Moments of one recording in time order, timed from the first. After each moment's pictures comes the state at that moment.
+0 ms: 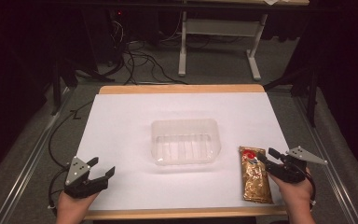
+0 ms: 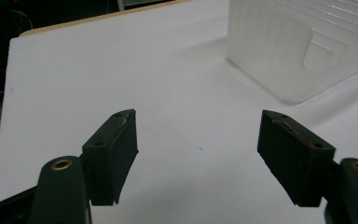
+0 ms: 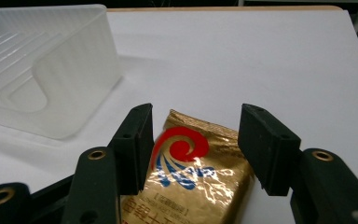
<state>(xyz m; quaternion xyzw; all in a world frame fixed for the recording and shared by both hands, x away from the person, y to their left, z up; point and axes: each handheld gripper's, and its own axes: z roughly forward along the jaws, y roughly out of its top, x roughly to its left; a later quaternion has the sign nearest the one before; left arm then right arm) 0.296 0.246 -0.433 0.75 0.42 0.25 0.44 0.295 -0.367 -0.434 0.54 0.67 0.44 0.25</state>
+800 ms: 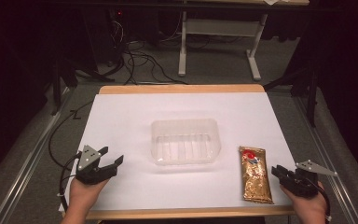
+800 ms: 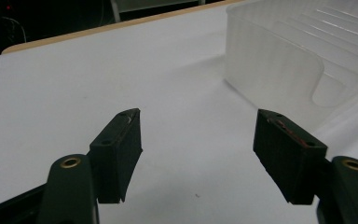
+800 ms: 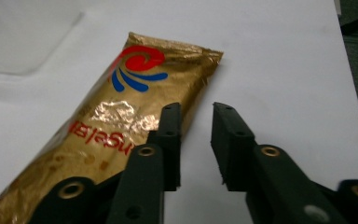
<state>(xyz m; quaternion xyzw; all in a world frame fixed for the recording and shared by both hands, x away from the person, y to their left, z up) 0.331 0.217 -0.429 0.75 0.41 0.25 0.45 0.261 -0.396 -0.454 0.59 0.68 0.37 0.23</state>
